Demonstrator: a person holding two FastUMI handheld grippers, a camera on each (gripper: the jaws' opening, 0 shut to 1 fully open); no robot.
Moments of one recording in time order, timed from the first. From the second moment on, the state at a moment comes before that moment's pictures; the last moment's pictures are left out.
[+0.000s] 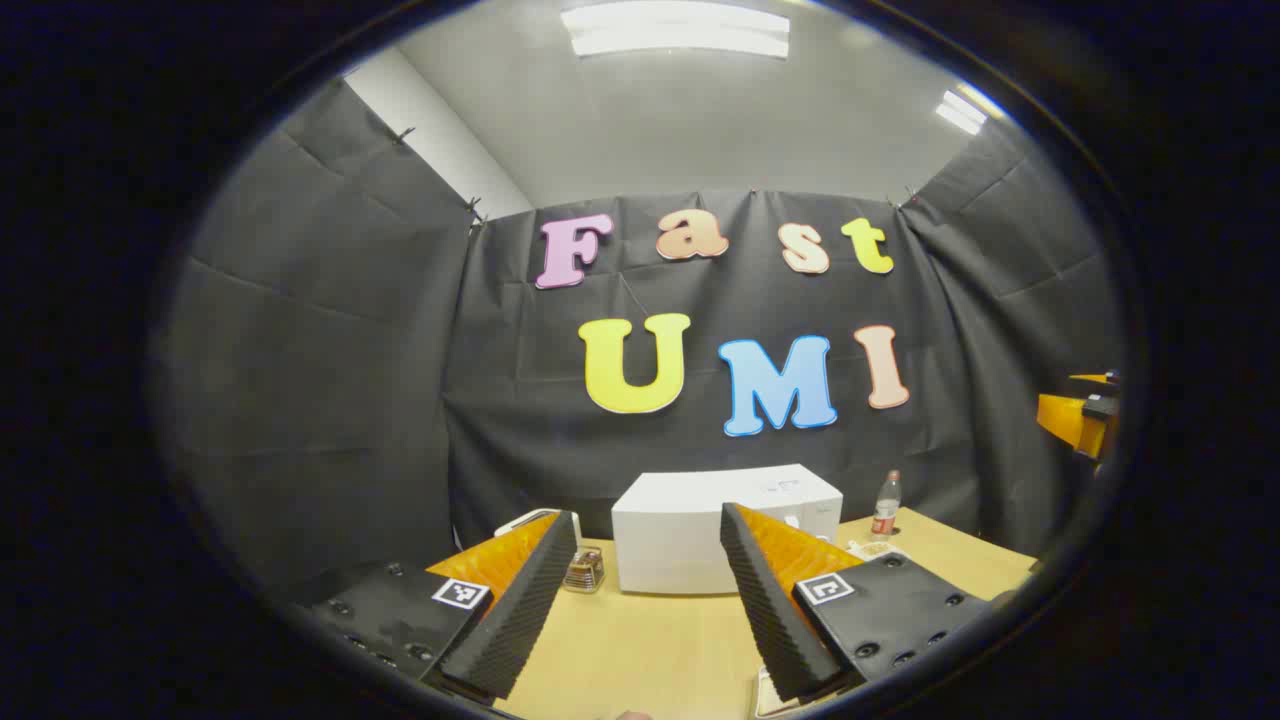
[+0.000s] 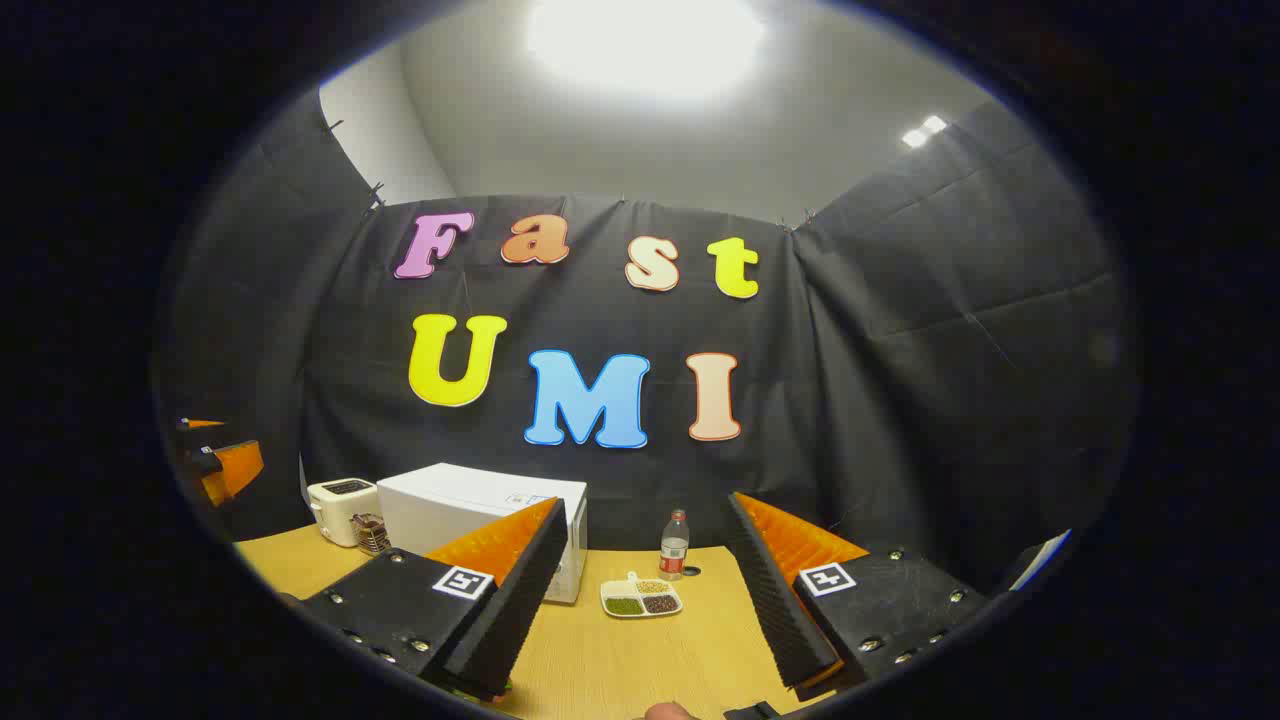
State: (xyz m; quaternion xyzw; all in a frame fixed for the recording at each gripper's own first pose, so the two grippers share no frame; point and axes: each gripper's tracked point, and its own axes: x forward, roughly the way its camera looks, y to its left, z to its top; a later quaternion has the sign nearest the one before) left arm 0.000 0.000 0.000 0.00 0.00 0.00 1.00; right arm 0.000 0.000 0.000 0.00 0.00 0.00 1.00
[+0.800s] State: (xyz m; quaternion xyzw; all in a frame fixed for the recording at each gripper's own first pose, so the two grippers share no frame) left arm -0.018 -0.053 0.018 0.02 -0.01 0.01 1.00; right arm 0.007 -0.025 -0.004 0.01 -0.01 0.03 1.00
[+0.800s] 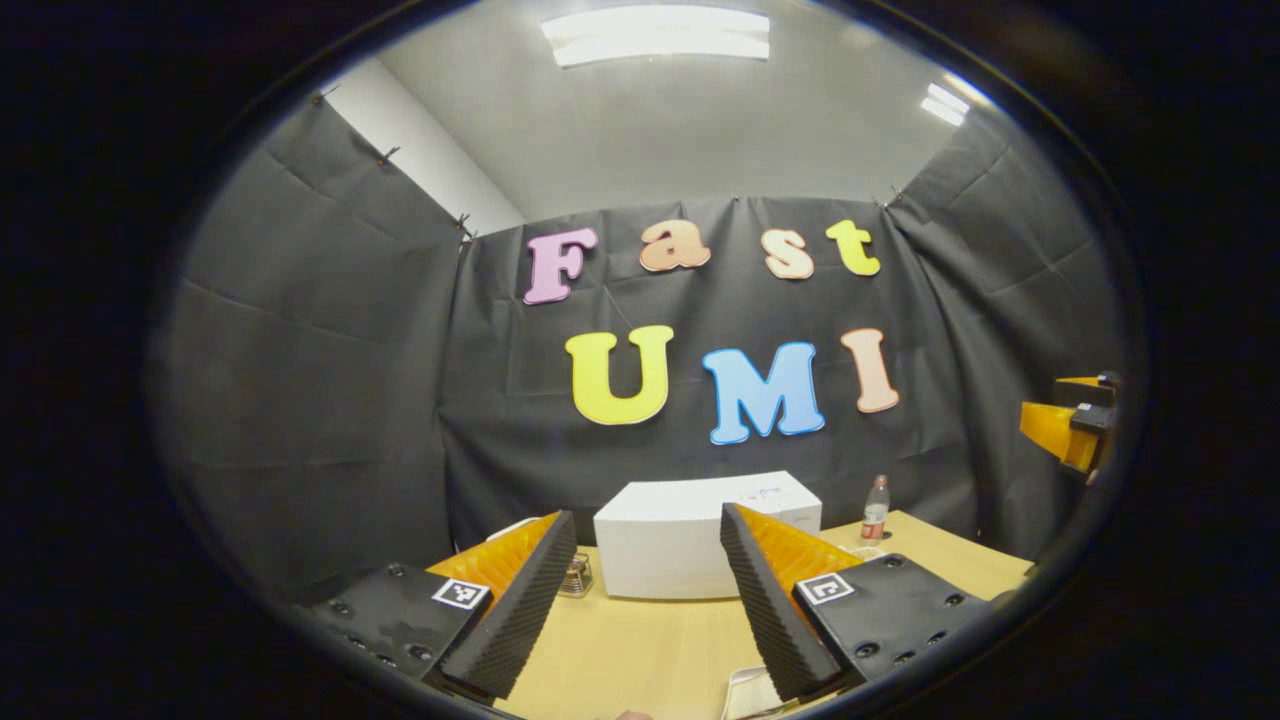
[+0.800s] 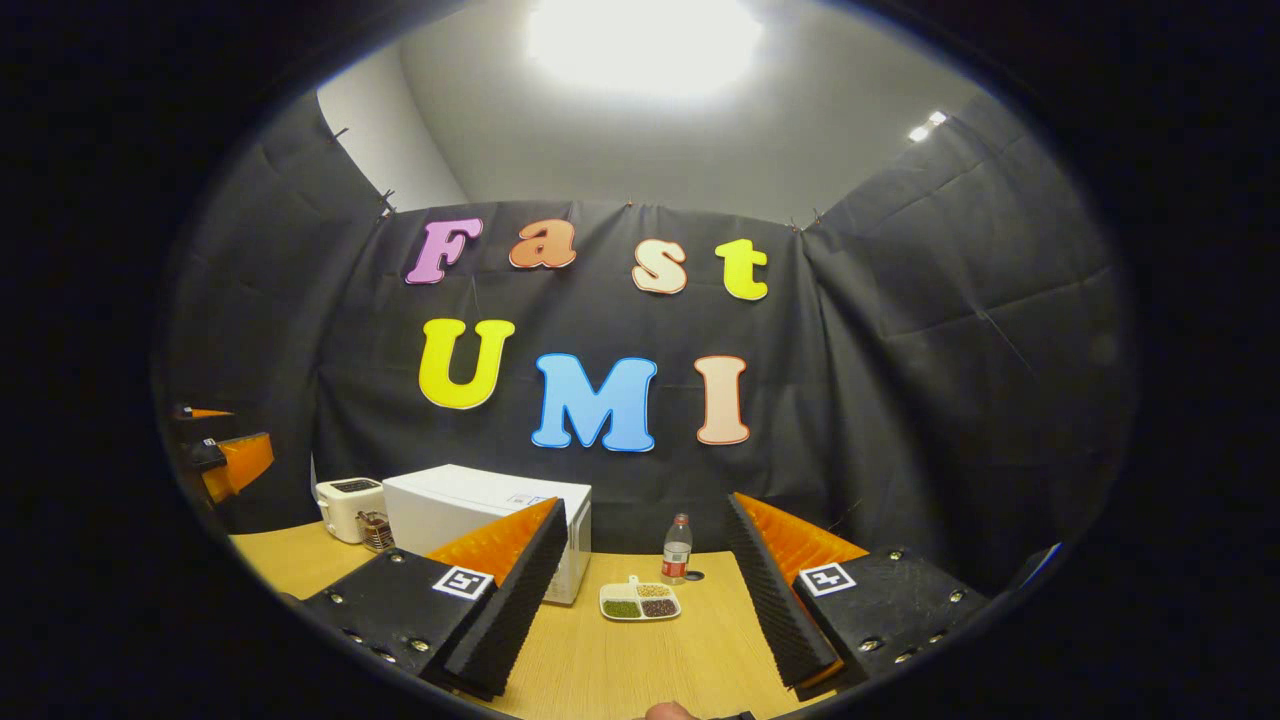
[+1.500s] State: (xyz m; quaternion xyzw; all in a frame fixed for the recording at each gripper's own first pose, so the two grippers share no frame) left arm 0.007 -0.103 0.009 0.02 -0.03 0.01 1.00; right arm 0.010 -0.047 -0.013 0.03 -0.01 0.04 1.00
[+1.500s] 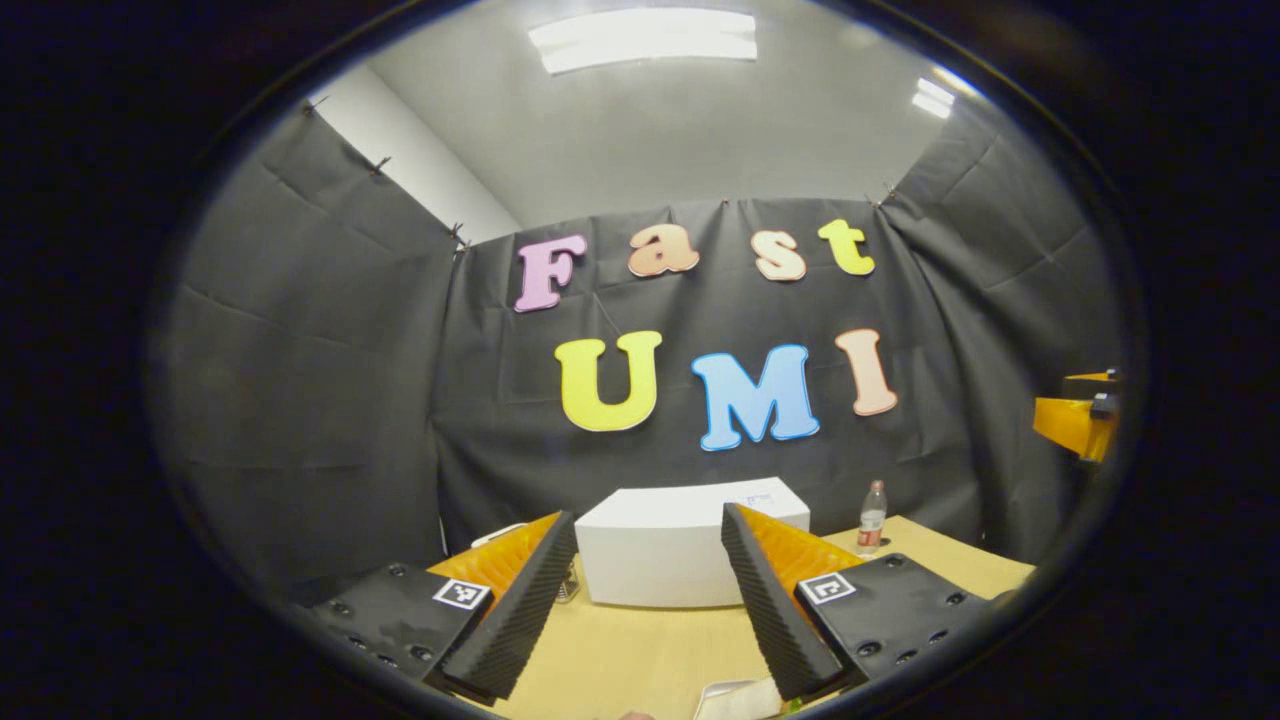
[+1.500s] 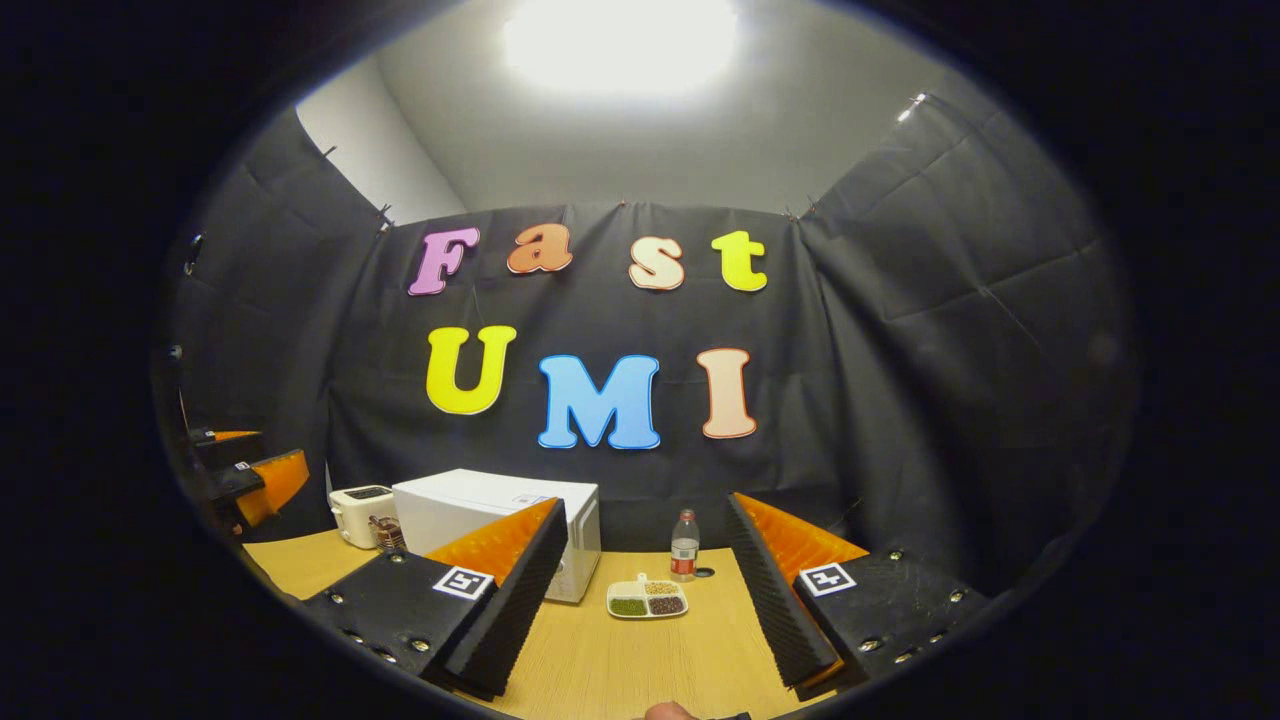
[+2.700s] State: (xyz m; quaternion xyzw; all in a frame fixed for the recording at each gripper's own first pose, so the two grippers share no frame) left arm 0.284 -0.202 -0.159 -0.01 0.06 -0.16 0.99; right arm 0.039 -0.033 -0.025 -0.02 0.03 -0.13 0.99
